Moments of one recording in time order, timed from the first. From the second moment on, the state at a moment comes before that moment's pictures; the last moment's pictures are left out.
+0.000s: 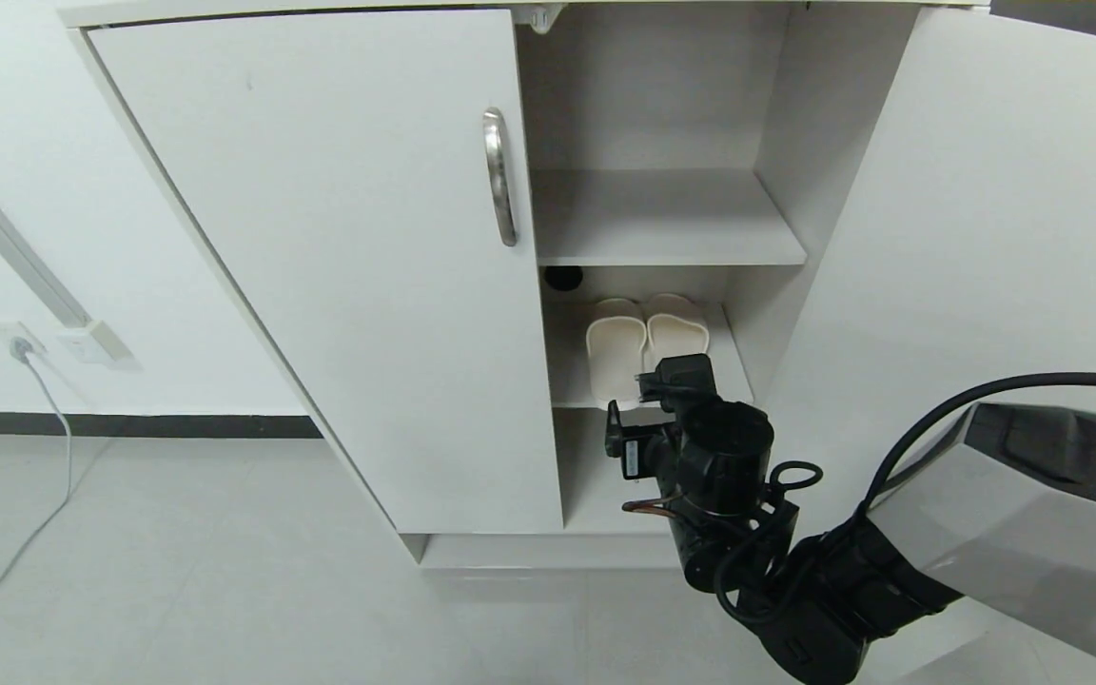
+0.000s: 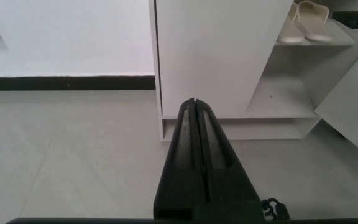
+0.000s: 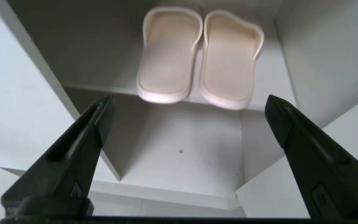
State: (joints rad) left arm 0.00 0.00 0.00 0.00 0.00 -0.01; right arm 0.83 2.20 -1.01 -1.23 -0.73 -0.05
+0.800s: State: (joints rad) left arm 0.00 0.00 0.00 0.00 0.01 0.00; right arm 0.84 2.09 -0.87 -1.16 -0.64 -0.04
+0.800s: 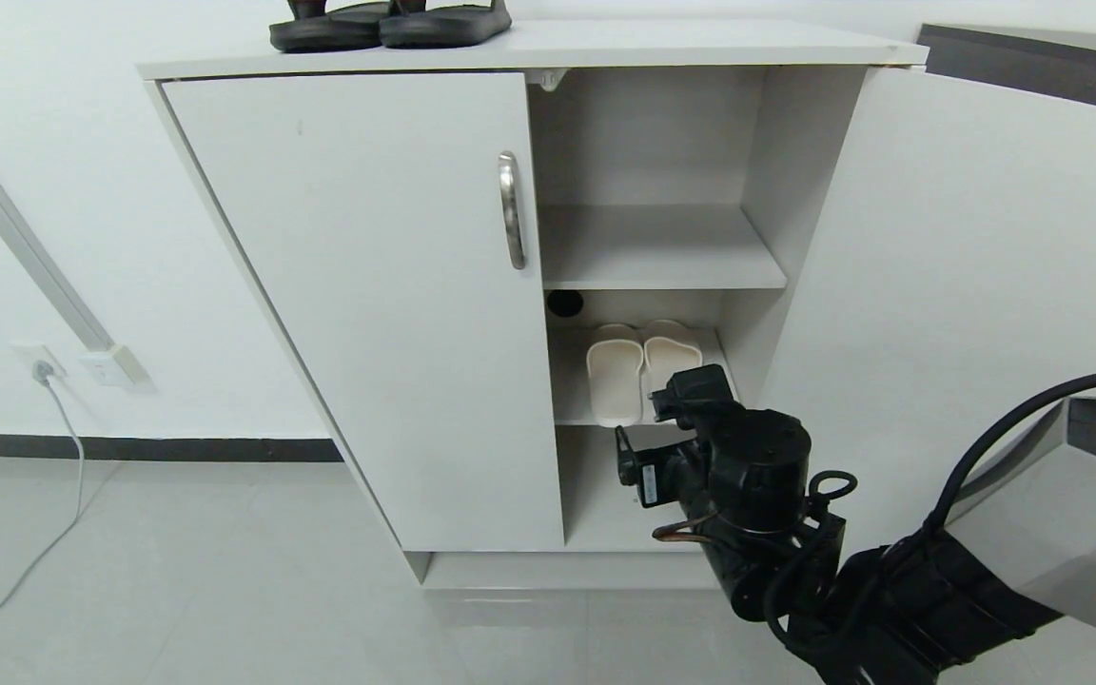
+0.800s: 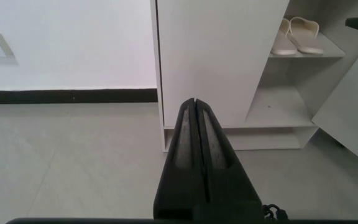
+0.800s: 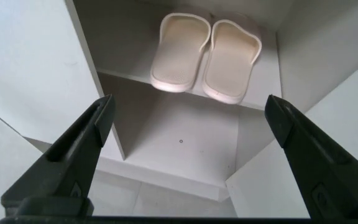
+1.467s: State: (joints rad) left arm 0.00 0.00 0.00 0.00 0.01 0.00; right arm 0.84 2.09 -0.85 -1.18 -0.62 -0.04
